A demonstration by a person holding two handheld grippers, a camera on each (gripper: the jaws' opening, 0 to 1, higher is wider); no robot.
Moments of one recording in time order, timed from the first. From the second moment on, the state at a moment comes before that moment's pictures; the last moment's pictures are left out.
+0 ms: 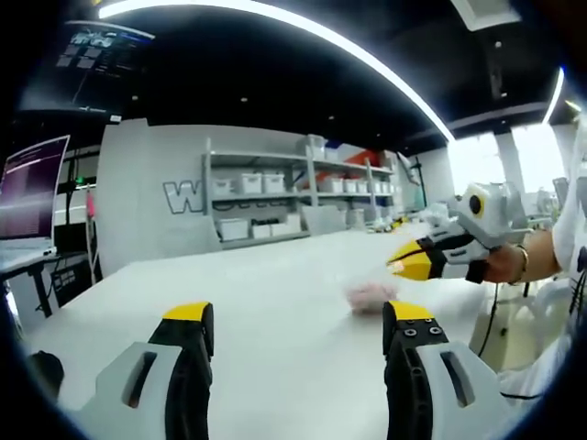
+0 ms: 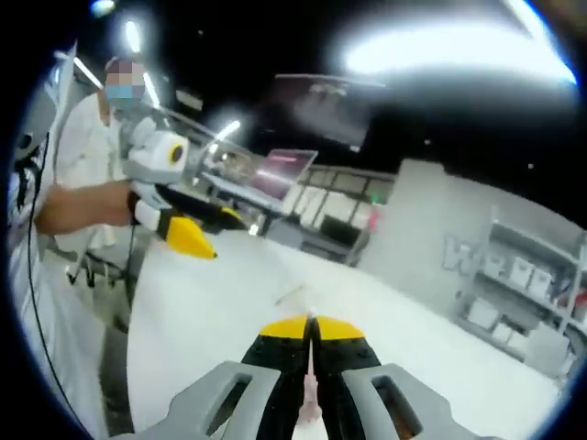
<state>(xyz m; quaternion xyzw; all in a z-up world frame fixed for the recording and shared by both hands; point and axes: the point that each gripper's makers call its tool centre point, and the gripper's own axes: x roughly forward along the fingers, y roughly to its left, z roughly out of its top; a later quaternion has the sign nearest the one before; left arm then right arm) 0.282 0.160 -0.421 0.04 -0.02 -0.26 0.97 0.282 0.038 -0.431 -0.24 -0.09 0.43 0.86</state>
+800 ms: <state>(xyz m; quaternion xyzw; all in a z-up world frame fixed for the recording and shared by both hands) 0.281 0.165 -0.427 0.05 -0.01 -0.26 0.97 0.260 0.051 -0.468 -0.38 -0.08 0.45 0.80</state>
